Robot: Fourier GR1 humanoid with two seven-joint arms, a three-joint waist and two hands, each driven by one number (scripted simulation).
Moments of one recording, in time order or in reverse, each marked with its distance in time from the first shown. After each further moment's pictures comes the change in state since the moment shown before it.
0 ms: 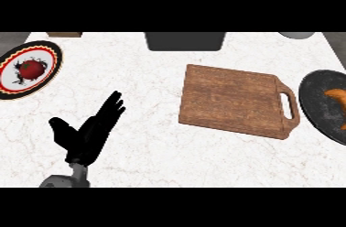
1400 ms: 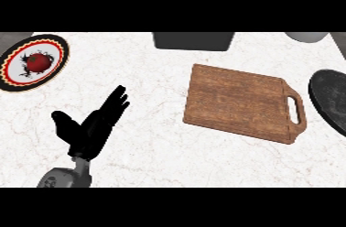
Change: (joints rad) left arm -0.054 0.022 -0.033 -0.004 0.033 0.014 0.014; right arm -0.288 0.107 0.333 -0.057 0.570 -0.770 0.621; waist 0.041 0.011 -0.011
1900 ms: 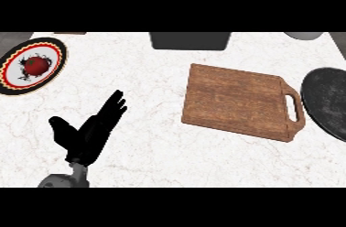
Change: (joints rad) left arm 0.042 0.010 -0.007 -0.016 0.005 0.007 -0.006; right arm 0.071 0.096 0.056 -0.281 0.032 -0.148 0.025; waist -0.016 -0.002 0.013
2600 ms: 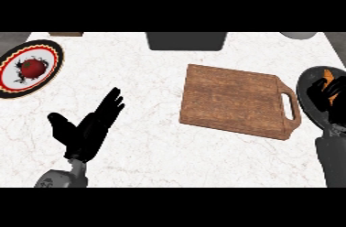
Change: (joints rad) left arm -0.026 0.021 0.003 0.033 0.020 0.022 -0.016; right arm 0.230 0.241 0.269 -0.684 0.328 0.266 0.518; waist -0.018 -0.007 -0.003
